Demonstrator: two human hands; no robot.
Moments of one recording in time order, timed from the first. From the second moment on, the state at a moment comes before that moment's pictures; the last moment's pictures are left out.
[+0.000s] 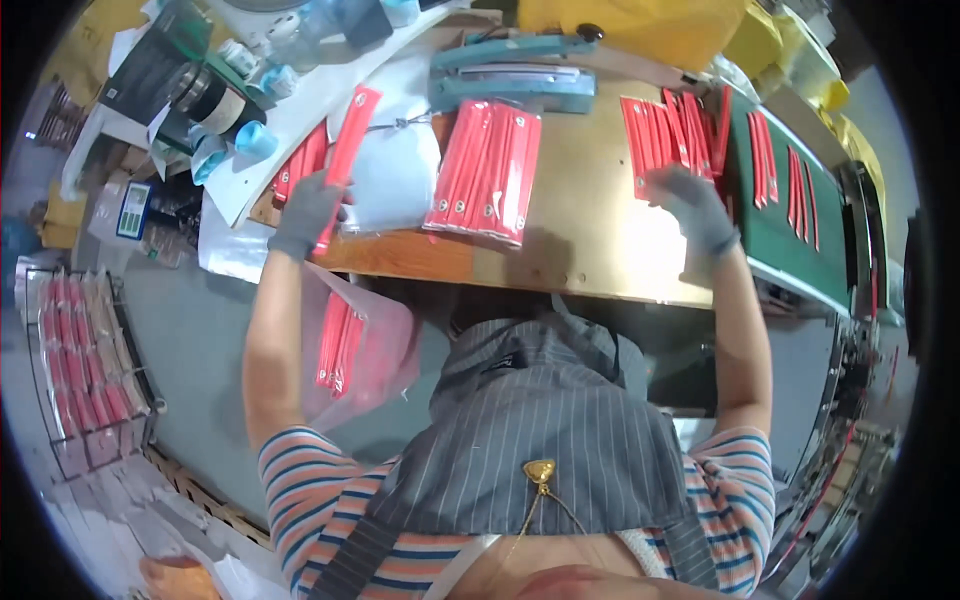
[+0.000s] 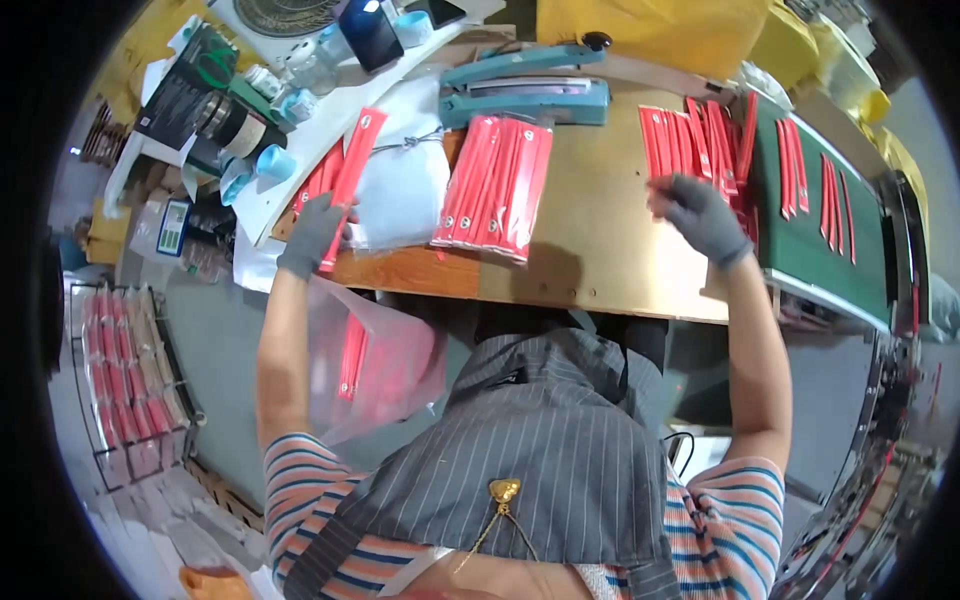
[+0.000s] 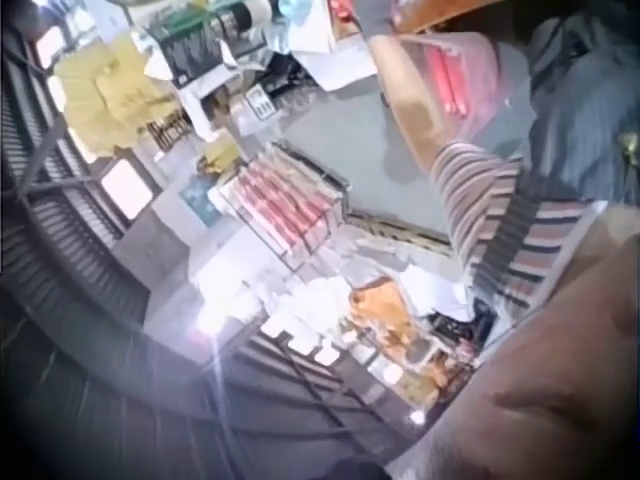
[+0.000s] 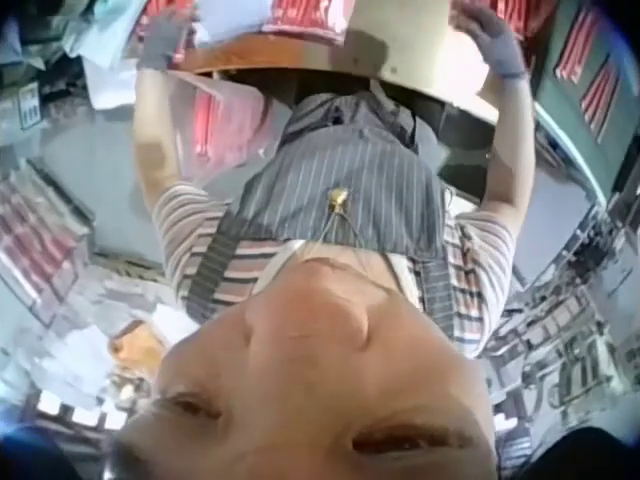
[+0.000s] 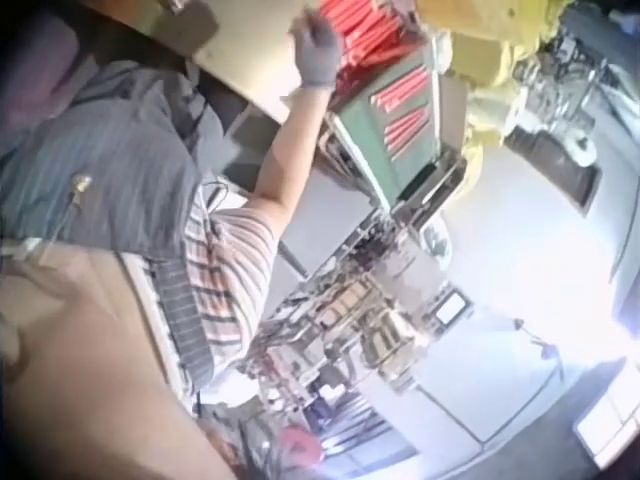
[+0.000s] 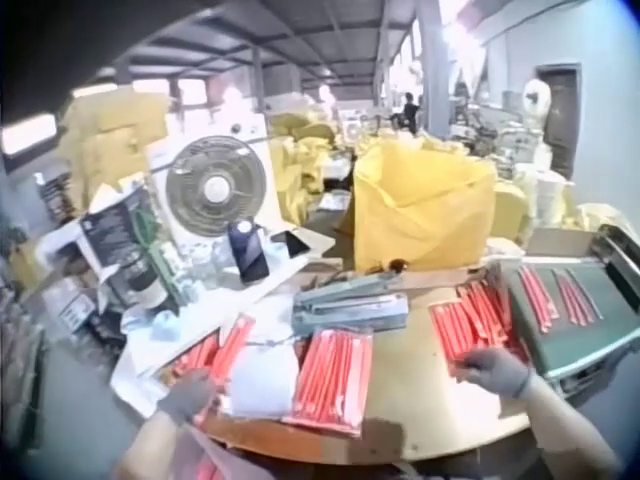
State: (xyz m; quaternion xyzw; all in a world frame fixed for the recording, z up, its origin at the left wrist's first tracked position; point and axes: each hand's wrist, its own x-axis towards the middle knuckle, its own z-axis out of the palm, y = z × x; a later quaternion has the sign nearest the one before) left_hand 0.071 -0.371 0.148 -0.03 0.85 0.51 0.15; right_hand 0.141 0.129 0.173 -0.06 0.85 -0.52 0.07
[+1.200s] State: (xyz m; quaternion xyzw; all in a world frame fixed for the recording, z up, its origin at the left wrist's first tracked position) left_hand -0.014 0.072 0.026 0.07 0.82 0.57 0.02; right_hand -0.005 0.266 0.069 0.37 0.89 -0.28 0.03
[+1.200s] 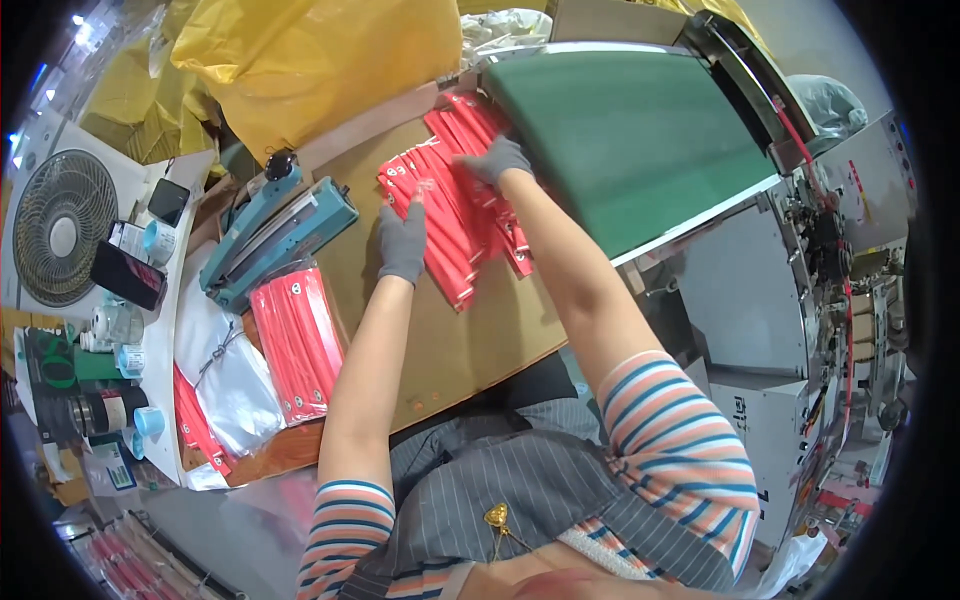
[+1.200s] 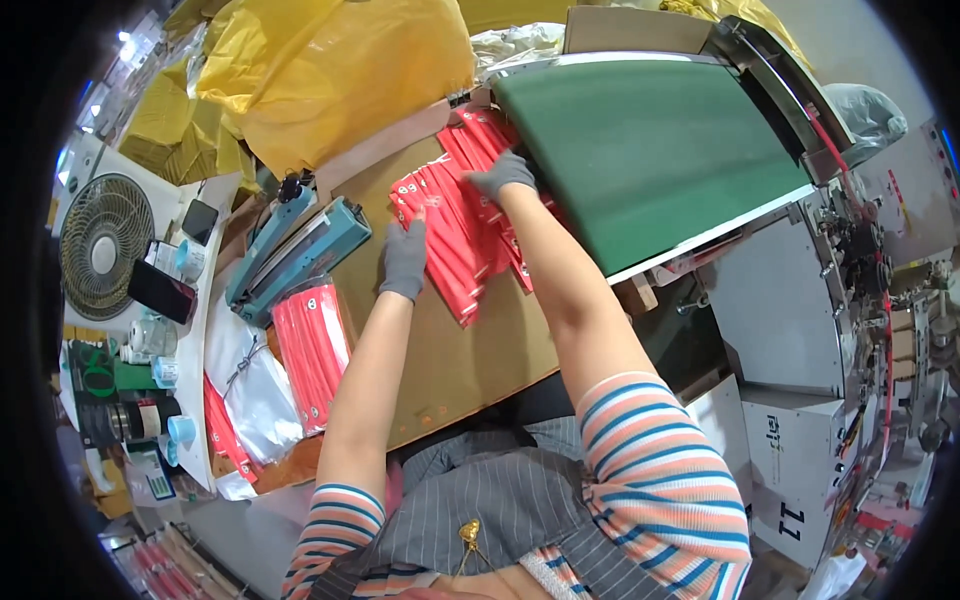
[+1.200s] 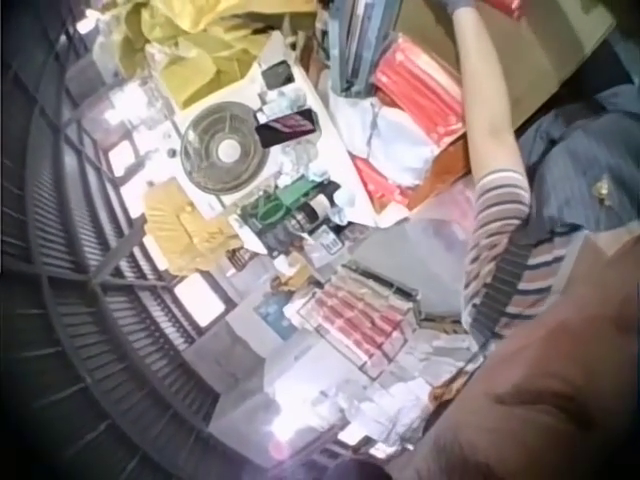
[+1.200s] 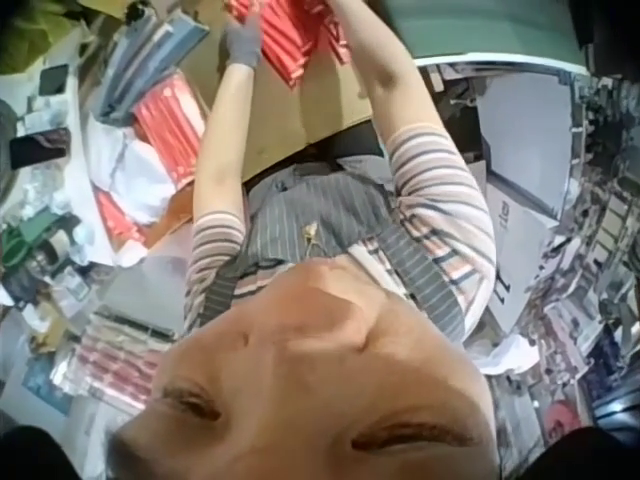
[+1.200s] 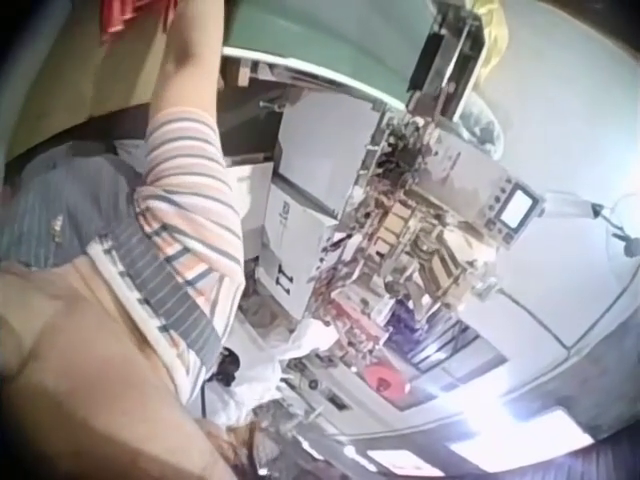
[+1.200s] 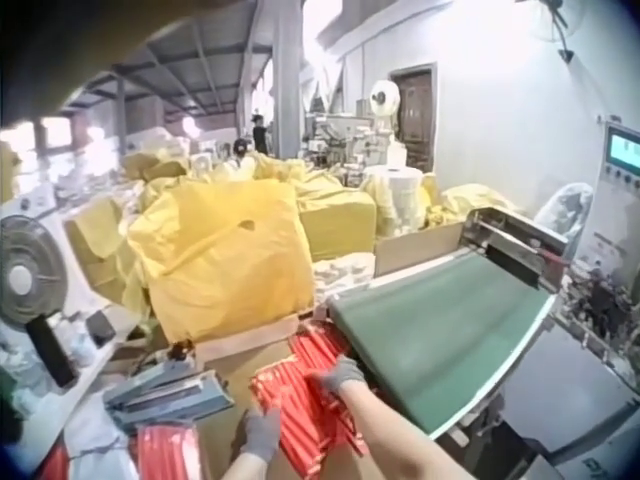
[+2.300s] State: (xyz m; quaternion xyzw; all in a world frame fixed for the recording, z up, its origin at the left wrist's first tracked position) left_hand 0.071 -0.097 0.057 0.17 0.89 0.42 -0.01; right_hand 0.030 0.145 0.064 0.34 0.92 -0.18 0.04
